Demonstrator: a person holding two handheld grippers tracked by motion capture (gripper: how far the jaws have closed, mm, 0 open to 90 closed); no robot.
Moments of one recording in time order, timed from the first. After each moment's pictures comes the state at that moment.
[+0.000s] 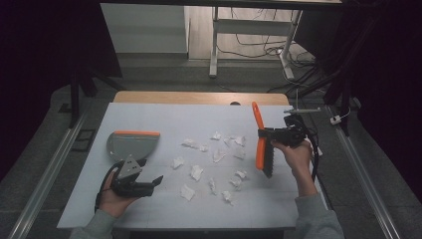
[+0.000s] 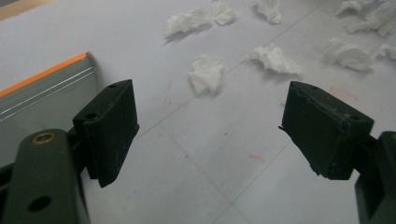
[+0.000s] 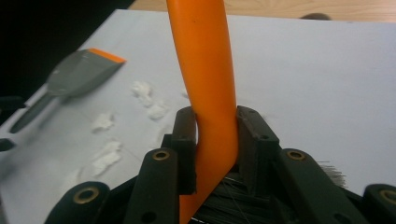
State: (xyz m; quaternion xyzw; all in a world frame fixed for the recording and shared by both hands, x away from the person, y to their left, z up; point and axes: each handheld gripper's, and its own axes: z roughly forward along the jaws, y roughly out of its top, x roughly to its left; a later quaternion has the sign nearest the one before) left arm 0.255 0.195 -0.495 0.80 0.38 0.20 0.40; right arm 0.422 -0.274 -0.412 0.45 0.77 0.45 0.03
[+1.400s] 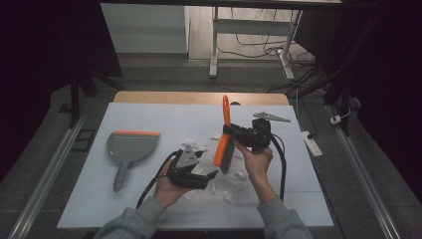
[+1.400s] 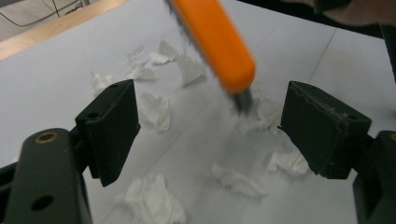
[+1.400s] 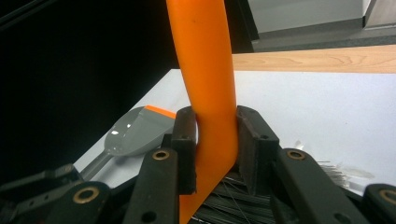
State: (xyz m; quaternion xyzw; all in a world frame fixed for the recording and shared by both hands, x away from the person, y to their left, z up) left arm 0.289 0.058 -0.467 0.81 0.29 0.17 0.47; right arm 0.389 -0.174 -0.419 0.42 0.70 0.57 0.05
